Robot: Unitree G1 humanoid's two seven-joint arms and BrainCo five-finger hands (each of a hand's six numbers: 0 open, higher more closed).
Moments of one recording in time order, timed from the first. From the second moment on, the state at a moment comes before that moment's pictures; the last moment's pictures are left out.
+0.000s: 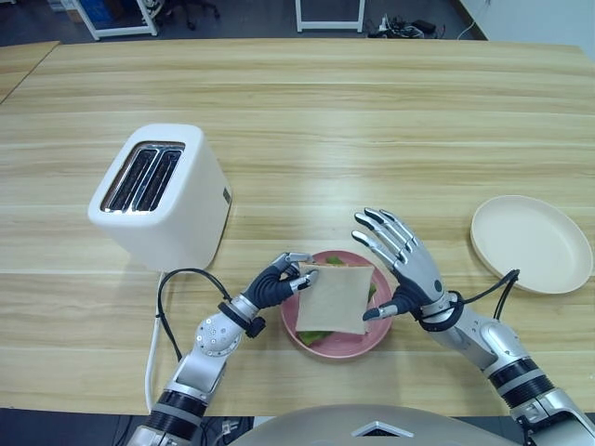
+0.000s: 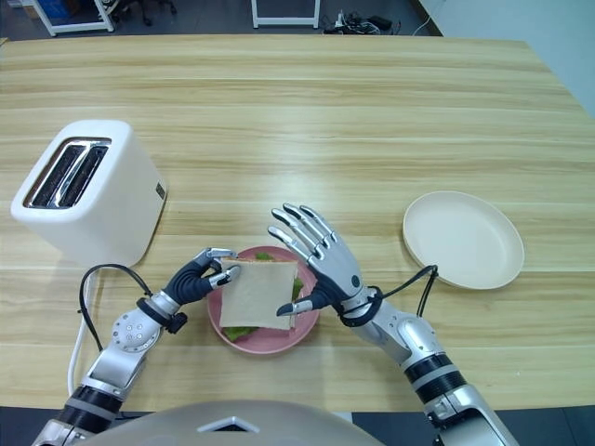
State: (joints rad) left arm 0.10 0.39 -0.27 0.08 0.07 -0.48 -0.25; right arm -0.06 -0.51 0.43 0.13 -0.98 -0.71 -0.78
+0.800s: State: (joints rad) left arm -0.01 0.29 -0.24 0.29 0.33 -0.55 -0.06; right arm -0.05 -0.57 0.54 0.28 -0.74 -0.85 -0.22
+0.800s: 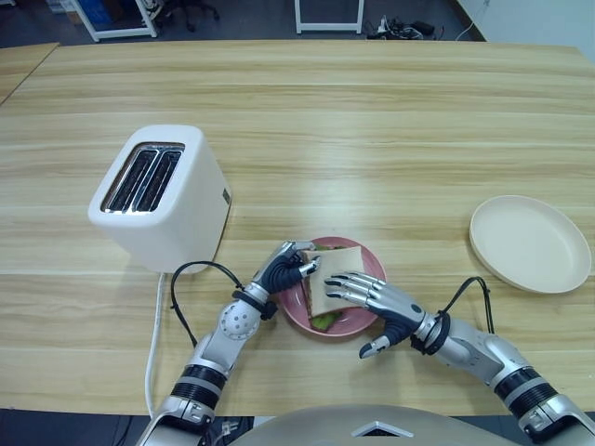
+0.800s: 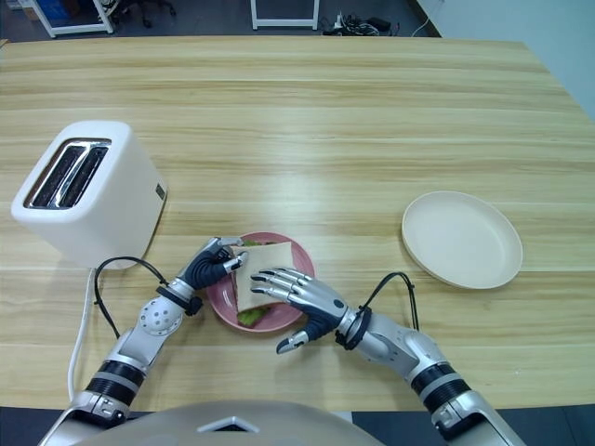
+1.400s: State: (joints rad) left arm 0.11 0.43 -0.15 0.06 0.49 -0.85 0.36; right arm -0.07 -0.42 0.46 0.35 -0.72 -0.84 -0.48
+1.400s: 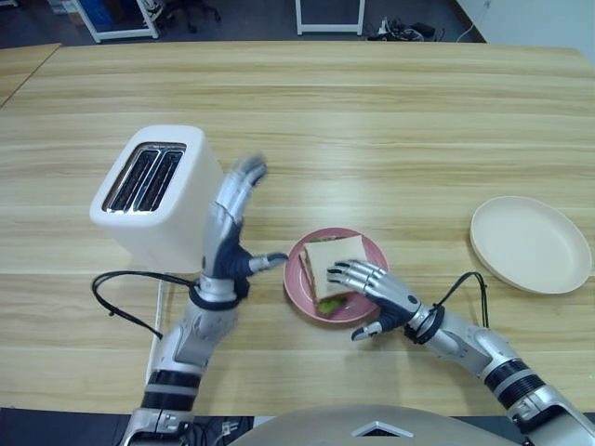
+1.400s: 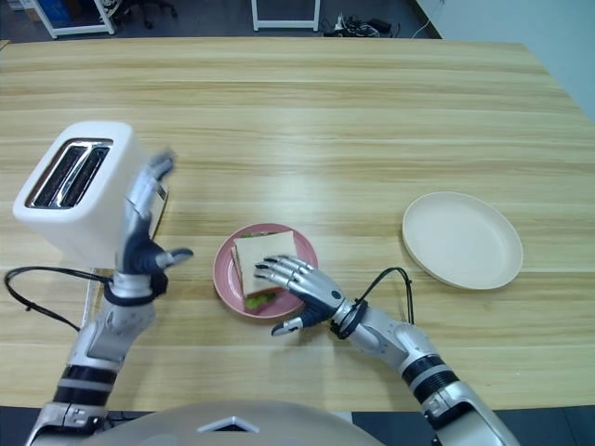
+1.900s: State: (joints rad) left arm 0.26 0.64 -0.41 0.21 0.20 -0.89 -0.20; right arm 0.11 -0.71 0.54 0.36 -0.28 -1.11 0.06
